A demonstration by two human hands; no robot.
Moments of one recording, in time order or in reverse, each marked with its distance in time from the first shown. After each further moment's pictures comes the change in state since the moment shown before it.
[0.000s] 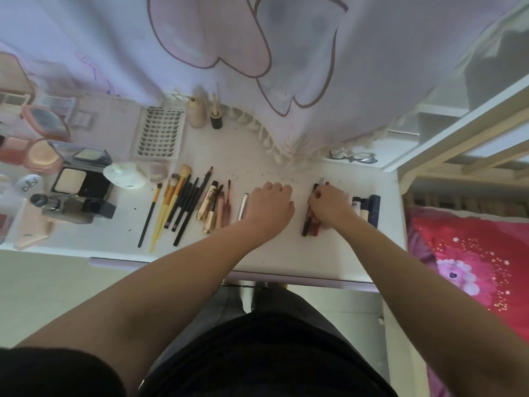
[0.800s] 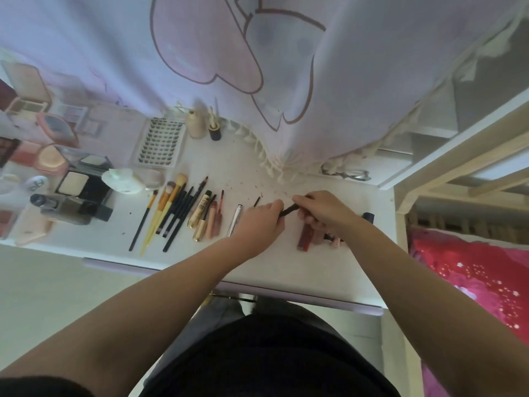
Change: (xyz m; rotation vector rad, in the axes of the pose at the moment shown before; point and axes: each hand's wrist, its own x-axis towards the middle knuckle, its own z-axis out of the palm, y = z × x) left_hand -0.010 0.014 -0.009 -0.260 -0.023 -0.060; right_hand 0.004 0.006 -0.035 0.524 -0.314 -0.056
